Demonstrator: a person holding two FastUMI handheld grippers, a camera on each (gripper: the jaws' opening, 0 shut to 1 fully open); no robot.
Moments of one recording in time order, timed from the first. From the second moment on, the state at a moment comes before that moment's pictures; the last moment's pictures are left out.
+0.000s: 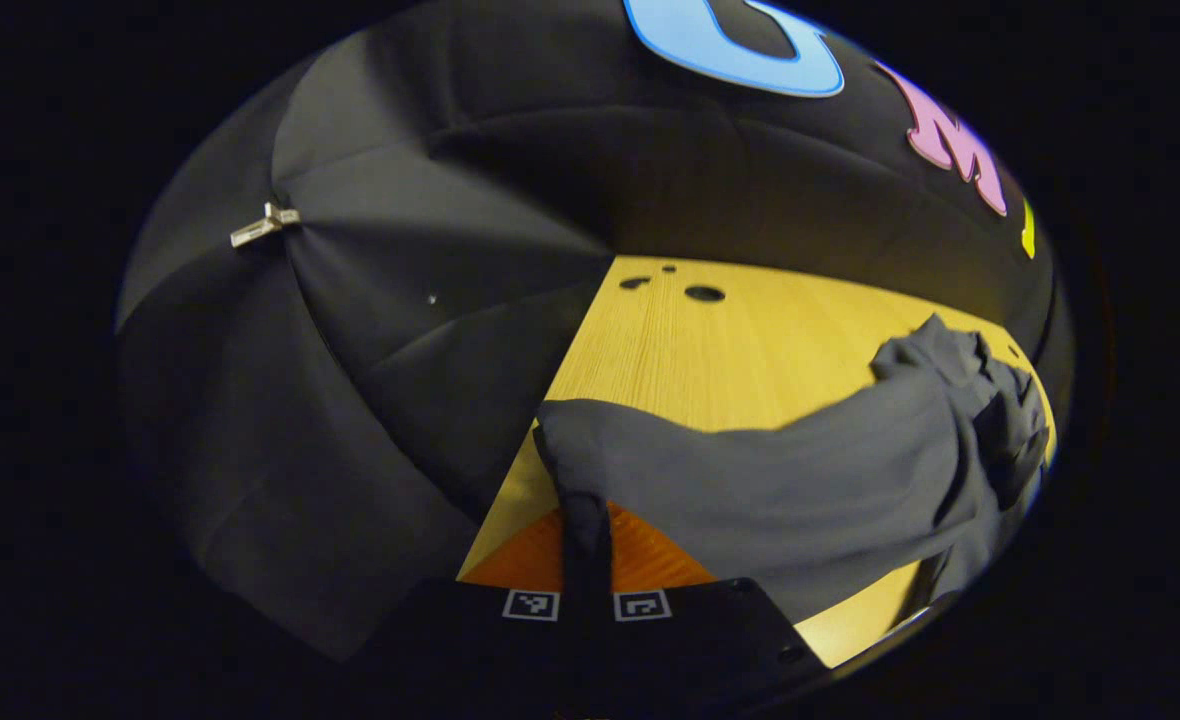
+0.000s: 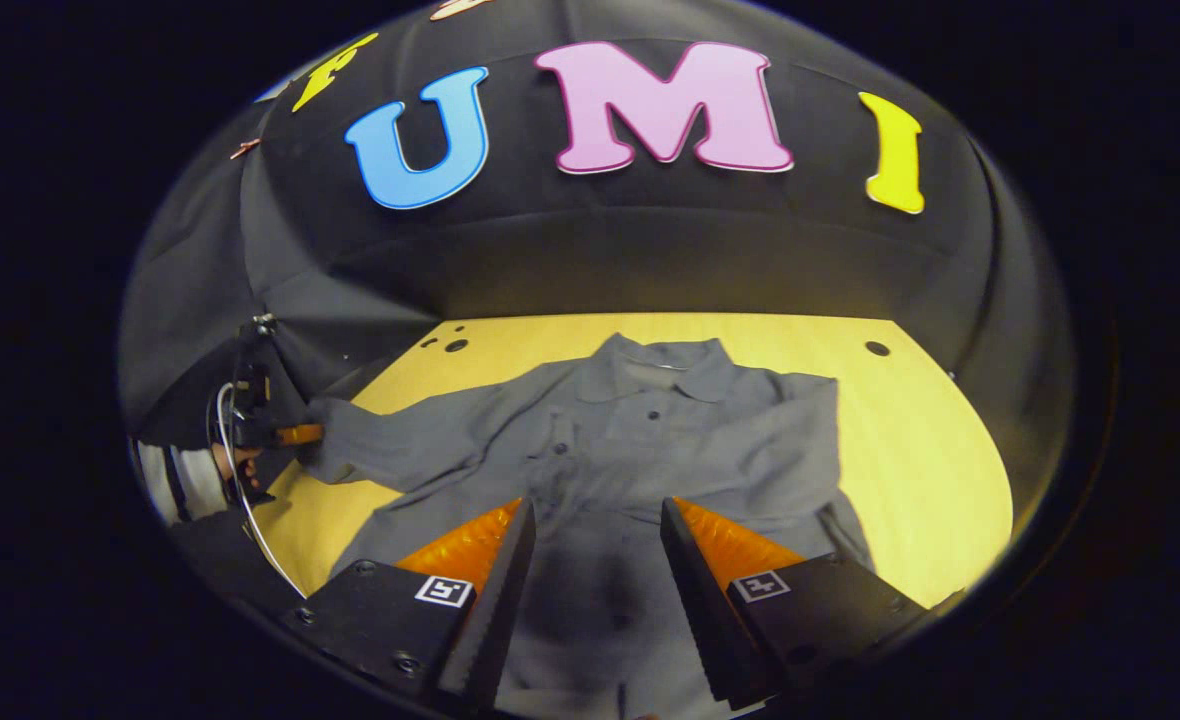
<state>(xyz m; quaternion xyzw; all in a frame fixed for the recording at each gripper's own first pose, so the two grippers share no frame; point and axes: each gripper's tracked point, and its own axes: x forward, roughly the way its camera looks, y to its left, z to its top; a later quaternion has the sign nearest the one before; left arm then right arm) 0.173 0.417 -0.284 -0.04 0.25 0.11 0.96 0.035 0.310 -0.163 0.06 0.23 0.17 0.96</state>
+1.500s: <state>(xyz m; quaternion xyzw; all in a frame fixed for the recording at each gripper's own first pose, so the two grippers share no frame) 0.167 -0.082 -0.172 -0.05 0.19 -0.16 0.97 0.003 0.118 -0.239 0.14 0.28 0.13 0.94</state>
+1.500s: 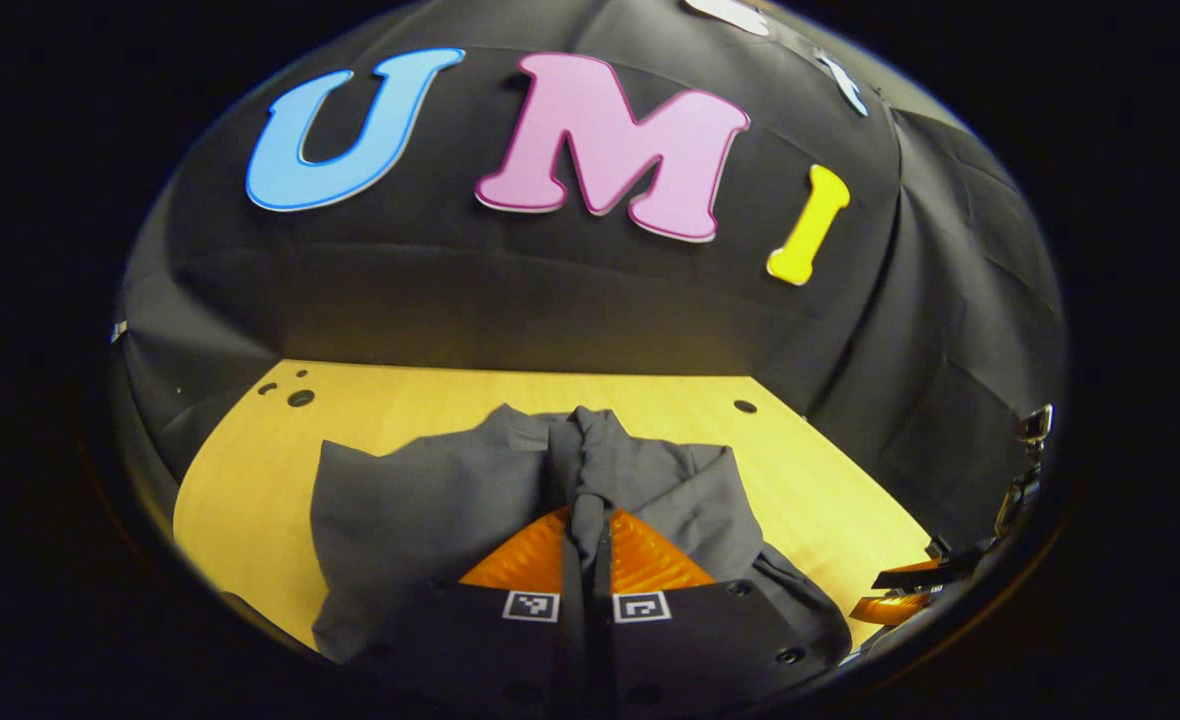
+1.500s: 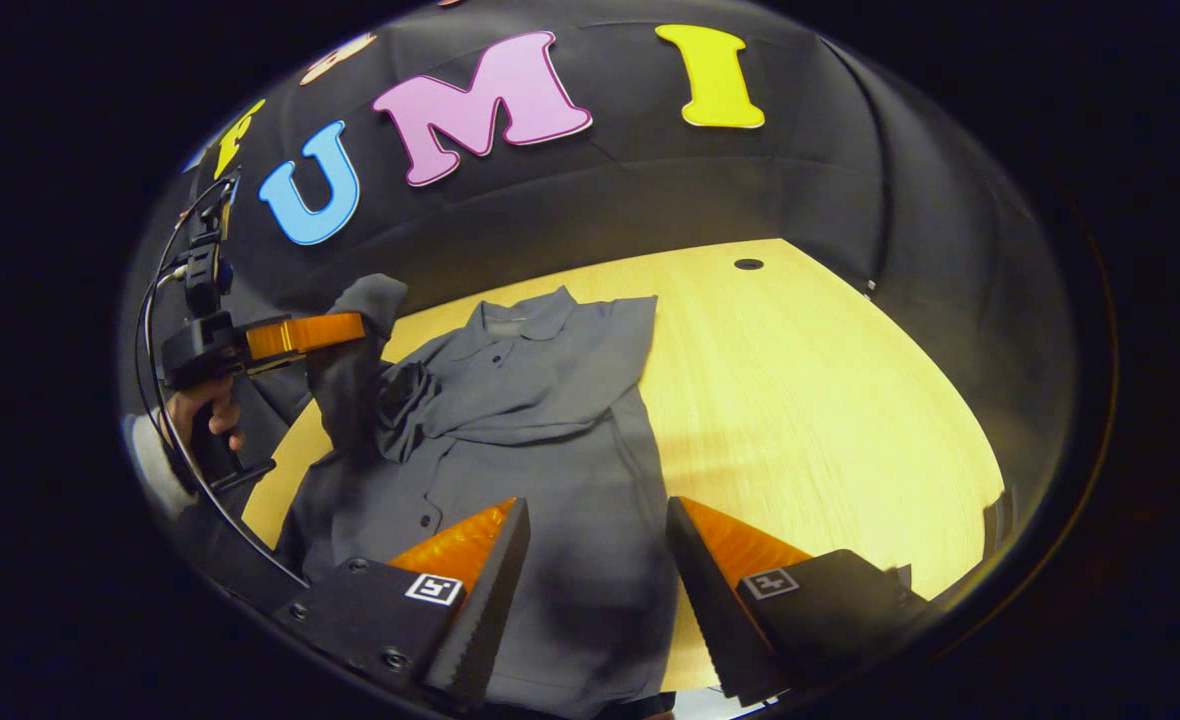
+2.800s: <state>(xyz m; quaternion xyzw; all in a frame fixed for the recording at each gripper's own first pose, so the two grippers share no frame) 0.024 -0.058 -0.241 -0.06 0.26 -0.18 0.95 -0.065 0.087 -0.271 0.12 0.33 0.11 0.93</state>
